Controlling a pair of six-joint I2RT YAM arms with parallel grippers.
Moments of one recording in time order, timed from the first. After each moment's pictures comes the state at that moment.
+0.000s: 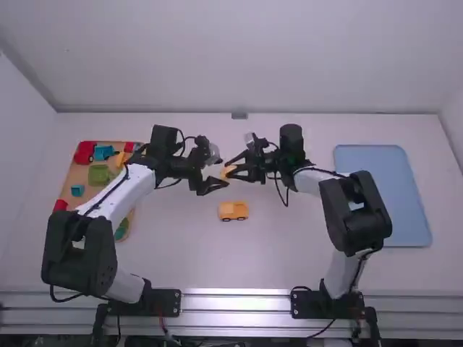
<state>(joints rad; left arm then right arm) -0.16 1.56 1.04 -0.39 0.98 0.73 0.31 1.93 1.00 0.59 -1.47 -0.06</state>
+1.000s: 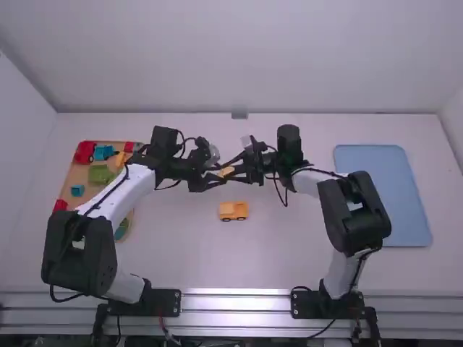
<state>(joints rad) -0.16 1.56 1.04 -0.43 0.94 0.72 0.33 1.93 1.00 0.59 -1.47 -0.15</state>
